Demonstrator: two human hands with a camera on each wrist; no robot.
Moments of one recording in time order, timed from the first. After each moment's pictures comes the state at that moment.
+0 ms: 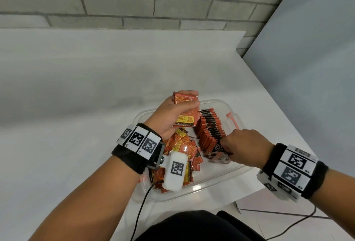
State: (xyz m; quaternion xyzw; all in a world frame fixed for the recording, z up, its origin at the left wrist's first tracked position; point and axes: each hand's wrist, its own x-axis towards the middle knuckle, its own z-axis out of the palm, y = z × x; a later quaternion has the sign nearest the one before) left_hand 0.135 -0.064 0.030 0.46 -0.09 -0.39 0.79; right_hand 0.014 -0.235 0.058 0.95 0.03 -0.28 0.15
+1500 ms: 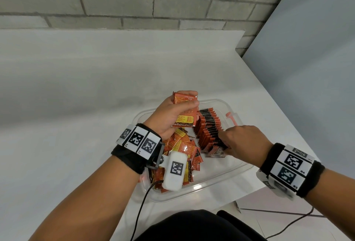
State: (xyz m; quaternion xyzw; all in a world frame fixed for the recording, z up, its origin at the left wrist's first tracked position) left_hand 0.135 -0.064 0.030 0.47 -0.09 -0.39 0.79; right_hand 0.016 -0.239 0.054 0.97 0.05 -0.22 0.13
